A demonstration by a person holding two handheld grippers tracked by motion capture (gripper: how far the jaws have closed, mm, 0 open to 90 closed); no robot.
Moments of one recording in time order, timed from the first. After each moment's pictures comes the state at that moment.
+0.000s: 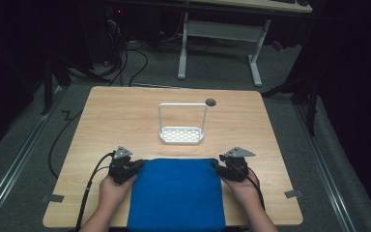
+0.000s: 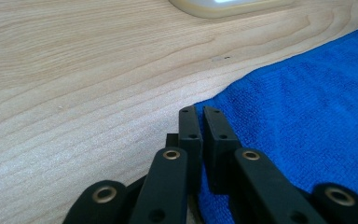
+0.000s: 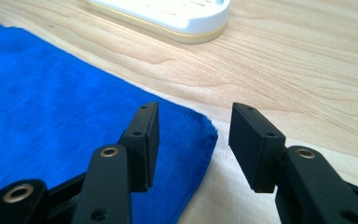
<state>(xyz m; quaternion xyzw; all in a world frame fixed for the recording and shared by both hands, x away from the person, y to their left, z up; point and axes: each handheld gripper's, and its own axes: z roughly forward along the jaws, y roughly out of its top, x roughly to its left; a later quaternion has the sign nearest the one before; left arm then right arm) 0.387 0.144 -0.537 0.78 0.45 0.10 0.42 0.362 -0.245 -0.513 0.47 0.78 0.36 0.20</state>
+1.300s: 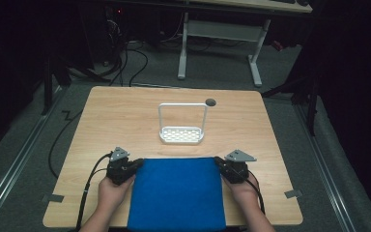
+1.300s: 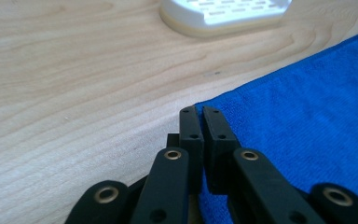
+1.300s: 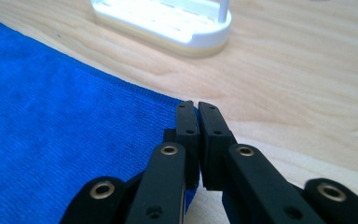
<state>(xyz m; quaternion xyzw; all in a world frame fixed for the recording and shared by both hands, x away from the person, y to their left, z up) 0.378 0.150 -0.530 0.77 0.44 0.11 0.45 0.351 -0.244 -0.514 0.45 0.77 0.39 0.24</state>
